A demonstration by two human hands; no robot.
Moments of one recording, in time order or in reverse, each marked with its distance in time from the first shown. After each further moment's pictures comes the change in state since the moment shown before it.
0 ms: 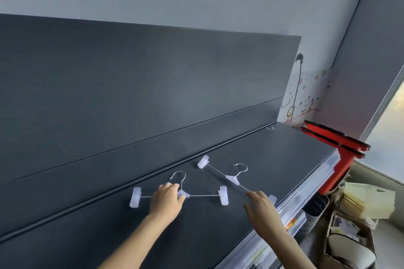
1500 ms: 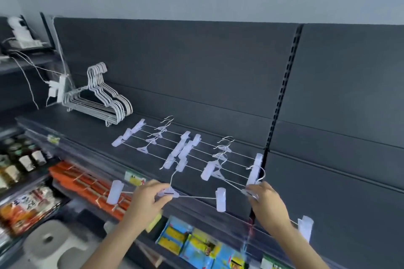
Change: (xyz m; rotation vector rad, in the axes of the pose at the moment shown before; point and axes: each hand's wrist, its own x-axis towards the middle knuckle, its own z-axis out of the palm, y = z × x) left_hand -0.565 -0.275 -0.182 -0.127 0.658 -0.728; right_hand -0.304 -0.358 0.166 0.221 -0.436 -1.004
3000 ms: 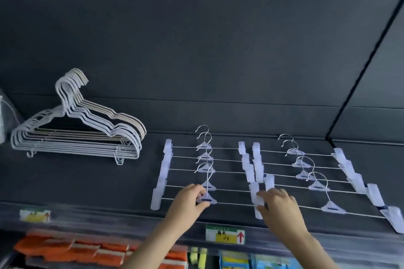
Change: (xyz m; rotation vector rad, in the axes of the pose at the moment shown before) left_hand 0.191 -0.216 -0.056 -0.099 -0.421 0.263; right_hand 0.105 -0.222 0.178 -0.402 -0.034 0.329
